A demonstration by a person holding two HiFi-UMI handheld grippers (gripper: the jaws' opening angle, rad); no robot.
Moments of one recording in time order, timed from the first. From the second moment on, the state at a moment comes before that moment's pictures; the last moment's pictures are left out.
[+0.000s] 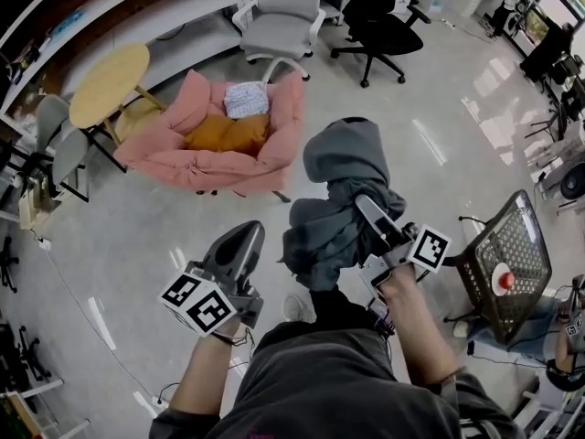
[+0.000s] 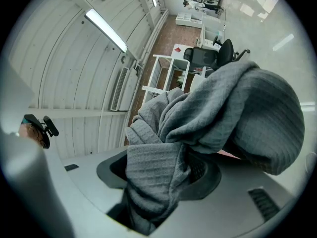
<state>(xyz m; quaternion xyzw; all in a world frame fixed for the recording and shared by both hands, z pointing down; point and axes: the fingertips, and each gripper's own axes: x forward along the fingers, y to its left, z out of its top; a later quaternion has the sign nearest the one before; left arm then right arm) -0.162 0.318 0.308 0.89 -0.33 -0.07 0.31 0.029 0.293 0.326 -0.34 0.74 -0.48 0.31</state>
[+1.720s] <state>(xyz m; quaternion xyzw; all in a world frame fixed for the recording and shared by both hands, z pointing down) -0.007 0.008 0.337 0.86 -0.39 -0.05 0.33 0.178 -0.047 0.390 -0.31 0.75 -0.53 0.26</state>
